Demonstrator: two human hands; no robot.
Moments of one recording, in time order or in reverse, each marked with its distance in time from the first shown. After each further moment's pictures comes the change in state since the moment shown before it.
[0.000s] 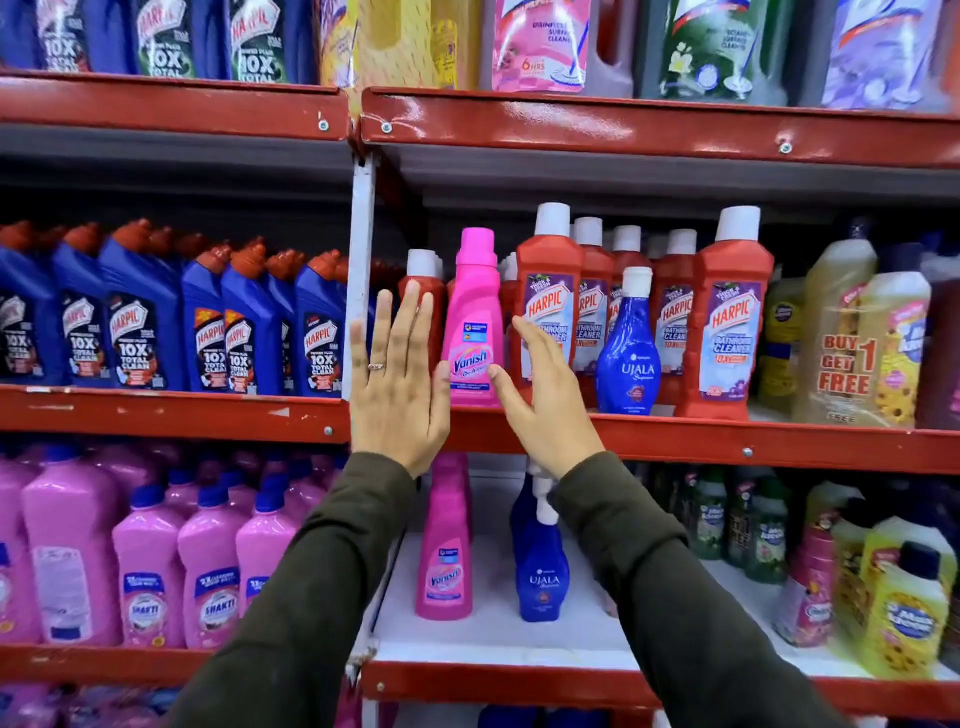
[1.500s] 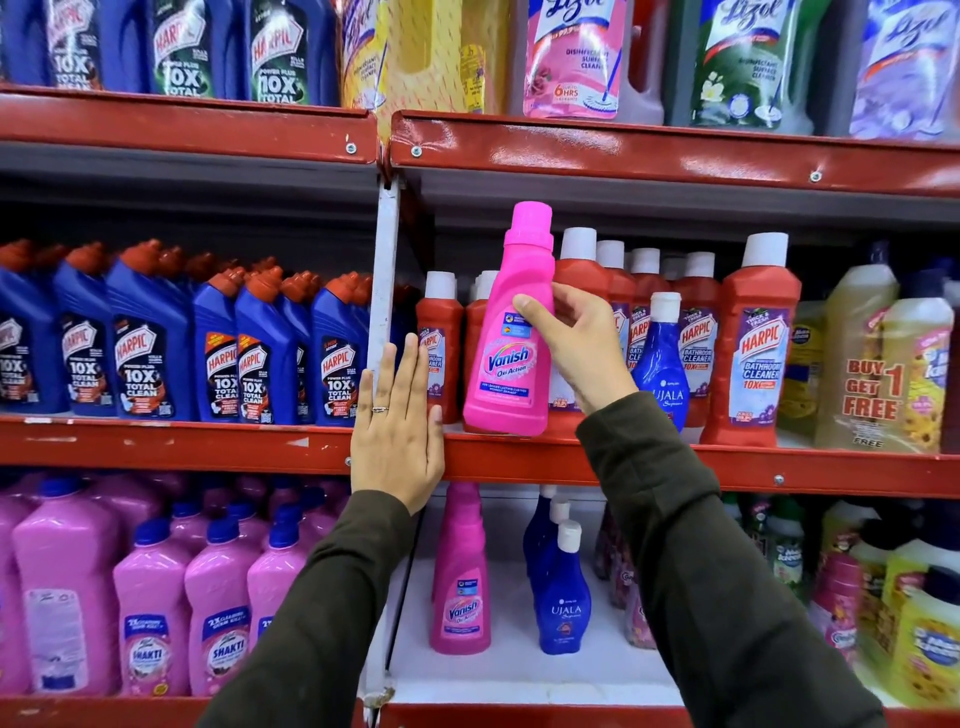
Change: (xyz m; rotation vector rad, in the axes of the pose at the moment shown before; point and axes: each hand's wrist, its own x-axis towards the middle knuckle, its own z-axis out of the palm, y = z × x) left_hand -0.018 -0.048 0.032 0.070 -0.138 -0.054; right_hand 0.078 -0.033 -0.011 0.568 0.117 0.304
